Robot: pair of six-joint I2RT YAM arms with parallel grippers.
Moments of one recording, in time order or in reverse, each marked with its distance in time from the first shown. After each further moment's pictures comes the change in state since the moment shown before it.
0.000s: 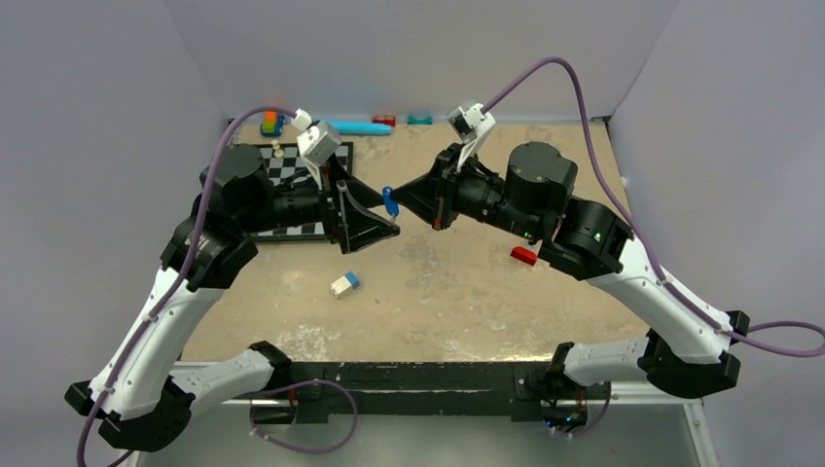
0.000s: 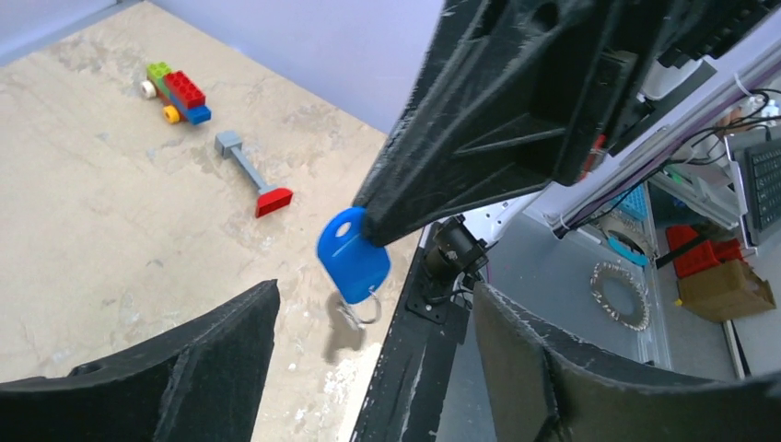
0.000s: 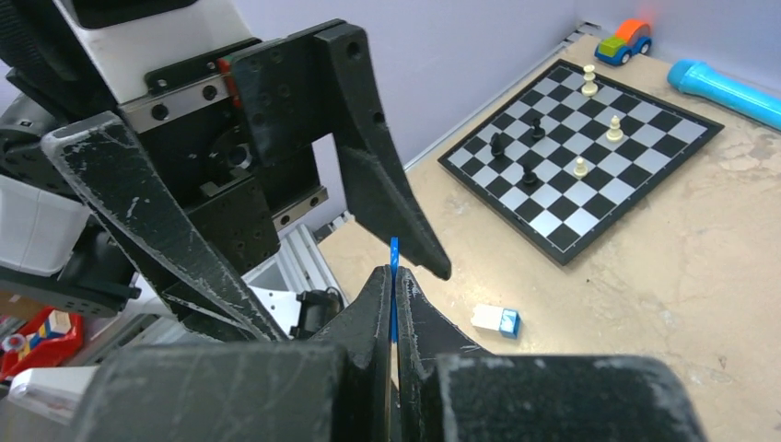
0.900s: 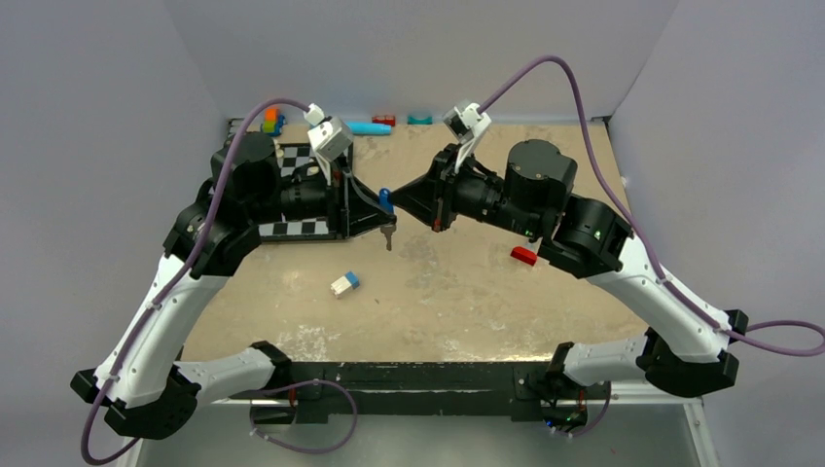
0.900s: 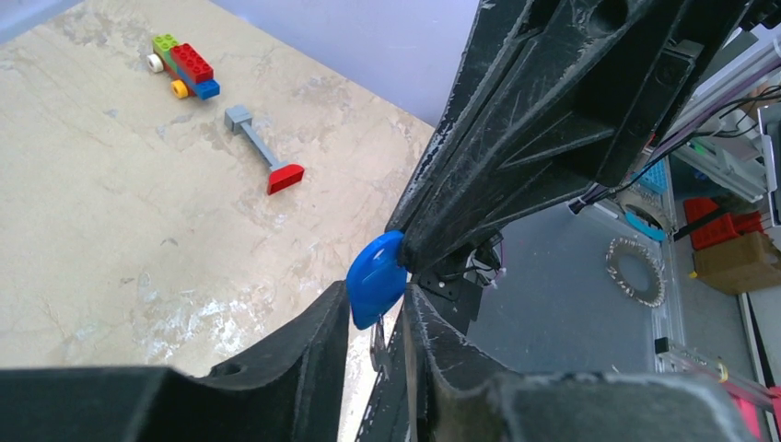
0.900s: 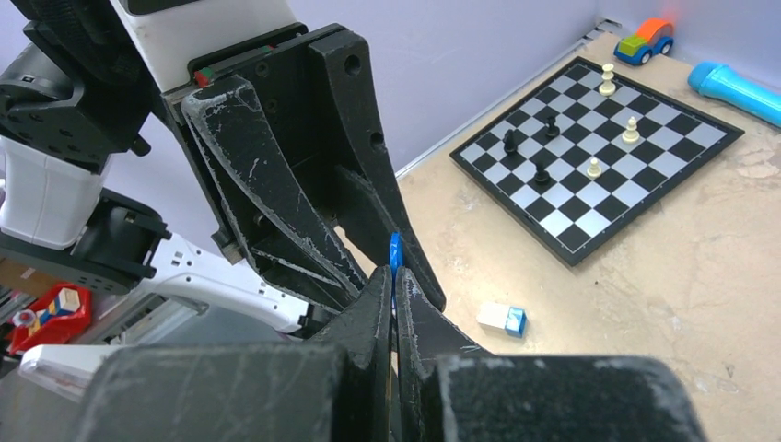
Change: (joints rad) left arm -0.001 0.074 0.100 -0.138 -0.016 0.092; right arm 0.000 0.008 0.017 -0.012 -0.061 -0.011
